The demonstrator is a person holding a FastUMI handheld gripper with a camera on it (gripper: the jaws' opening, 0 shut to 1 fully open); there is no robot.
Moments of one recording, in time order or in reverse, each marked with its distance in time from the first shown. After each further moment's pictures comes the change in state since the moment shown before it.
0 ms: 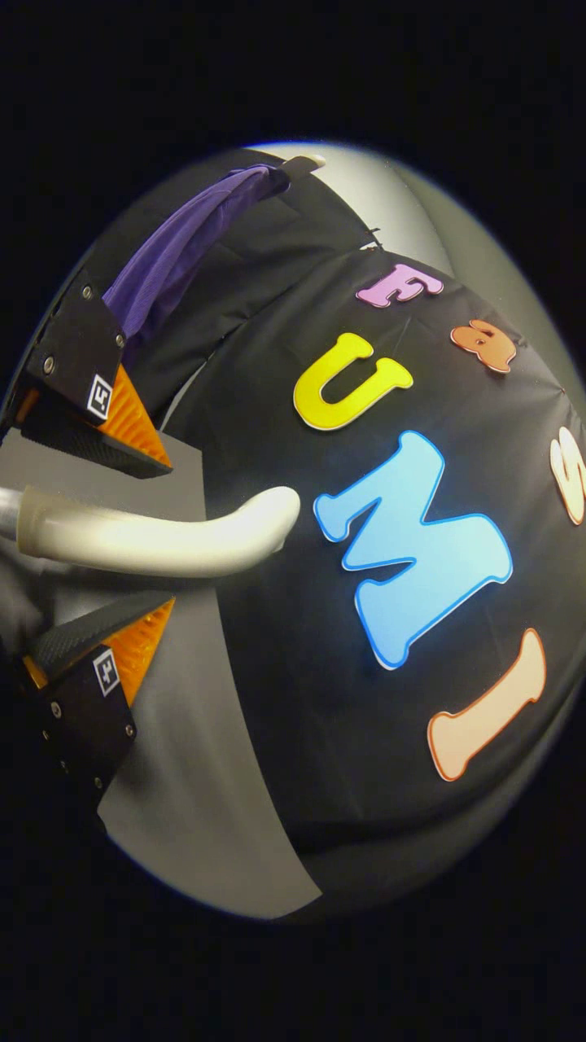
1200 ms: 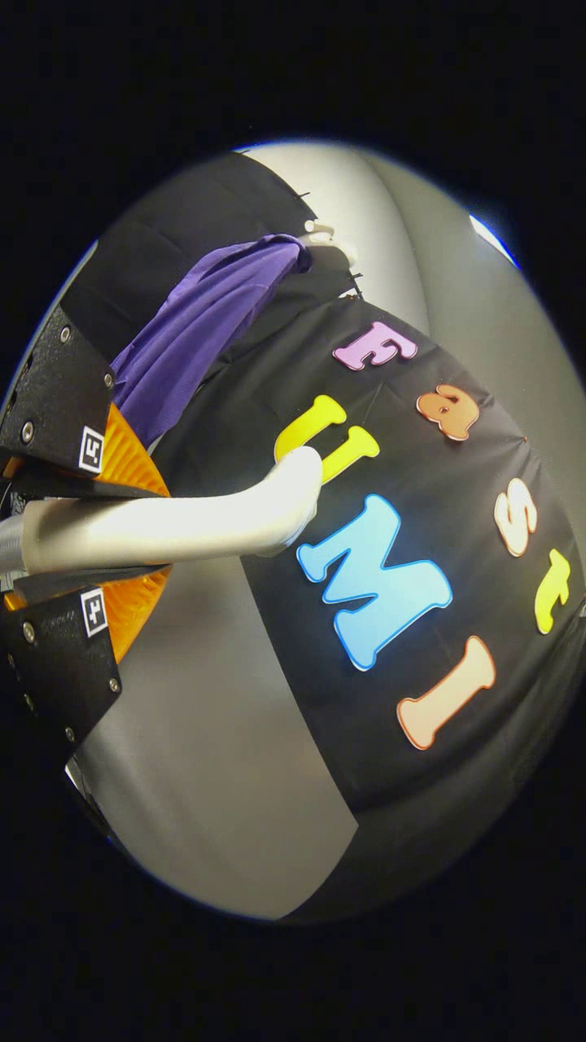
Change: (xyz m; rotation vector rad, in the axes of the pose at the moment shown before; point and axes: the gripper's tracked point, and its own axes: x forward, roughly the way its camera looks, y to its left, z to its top) arm -0.152 0.090 -0.081 -0.075 -0.323 -0.002
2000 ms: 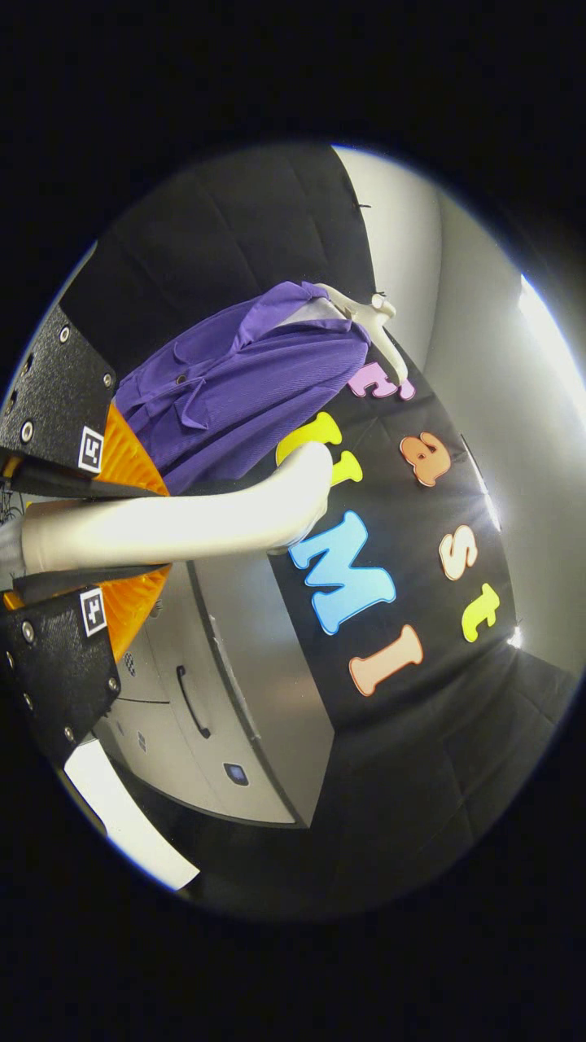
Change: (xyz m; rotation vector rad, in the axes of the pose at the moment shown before) arm -0.157 0.093 -0.150 -0.114 -0.169 -0.182
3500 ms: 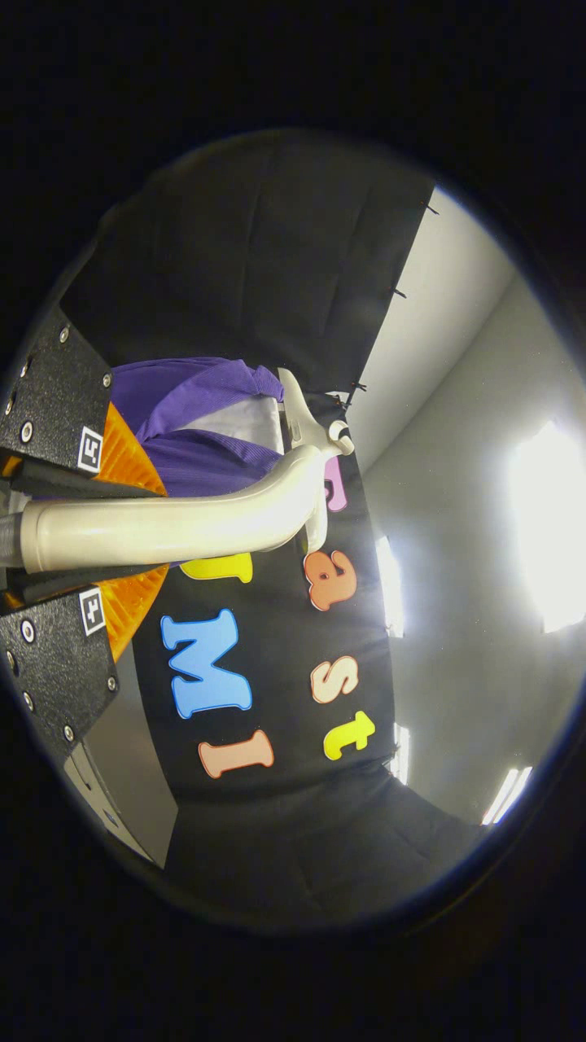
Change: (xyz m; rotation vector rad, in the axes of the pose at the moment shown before) arm 0.062 0.240 0.114 -0.334 -0.384 0.162
